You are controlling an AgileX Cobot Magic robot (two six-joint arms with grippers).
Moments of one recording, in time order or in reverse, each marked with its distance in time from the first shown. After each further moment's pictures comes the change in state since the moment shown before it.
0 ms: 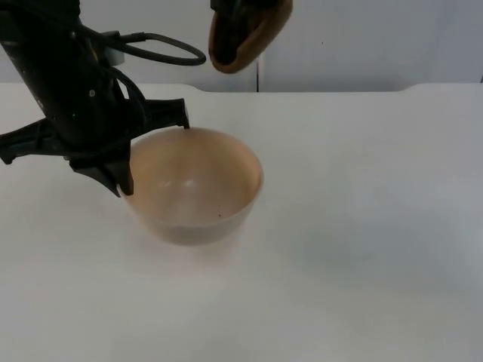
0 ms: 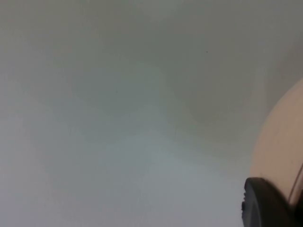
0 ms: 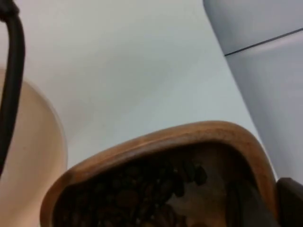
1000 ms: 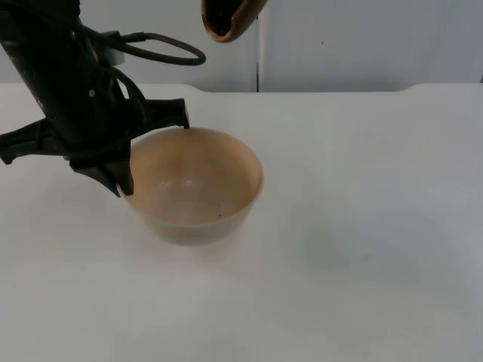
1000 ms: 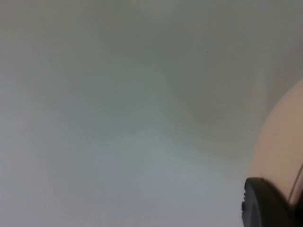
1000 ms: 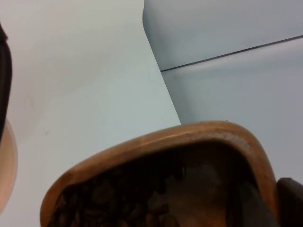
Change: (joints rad) right arm 0.097 -0.020 0.000 -0.242 0.000 0.038; left arm 0.000 0.000 0.000 0.000 0.000 0.000
